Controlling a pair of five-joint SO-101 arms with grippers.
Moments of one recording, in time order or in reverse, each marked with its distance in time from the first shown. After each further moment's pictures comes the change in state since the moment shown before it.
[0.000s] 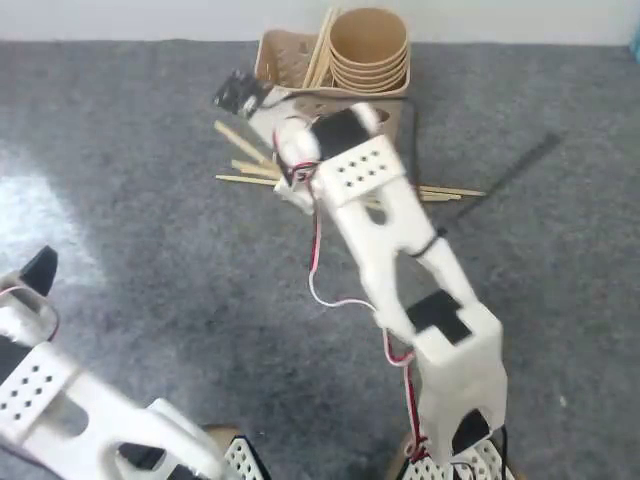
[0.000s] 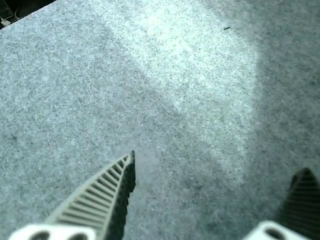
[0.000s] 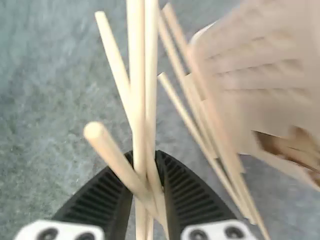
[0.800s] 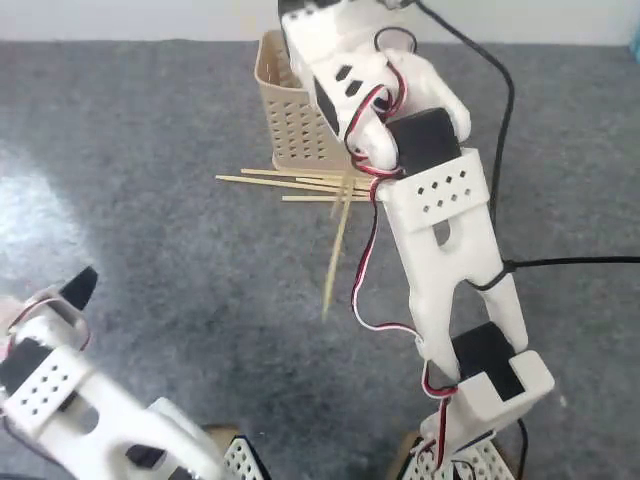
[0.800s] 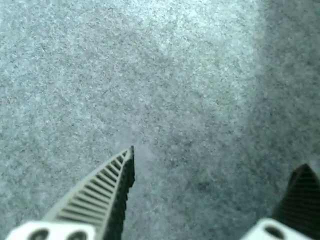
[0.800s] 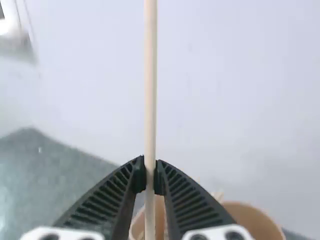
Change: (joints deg) left arm 2.8 -0.2 10.9 -3.2 0.0; right arm 5.3 -14.2 0.0 -43.3 -28.0
